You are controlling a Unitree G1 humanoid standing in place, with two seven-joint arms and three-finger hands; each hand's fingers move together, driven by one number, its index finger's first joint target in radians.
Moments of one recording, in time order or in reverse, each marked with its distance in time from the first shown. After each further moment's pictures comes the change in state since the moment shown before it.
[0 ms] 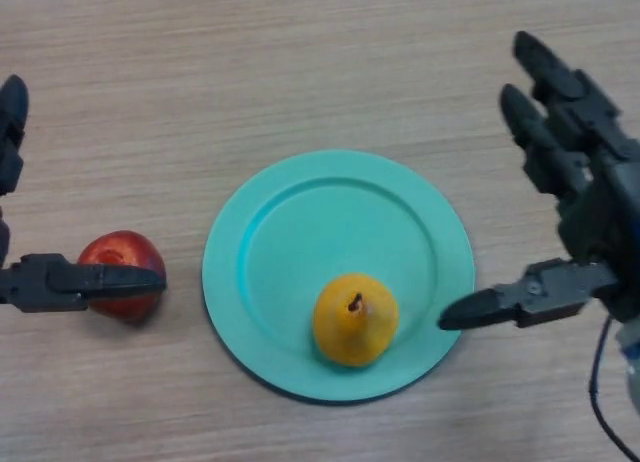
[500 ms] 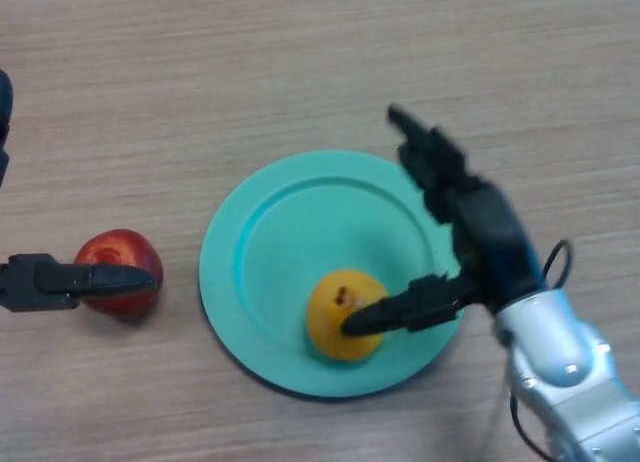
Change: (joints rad) left arm 0.006 0.007 0.033 0.050 0.003 -0.093 0.001; right arm -0.167 0.019 0.274 0.389 -0.156 -0.183 -0.157
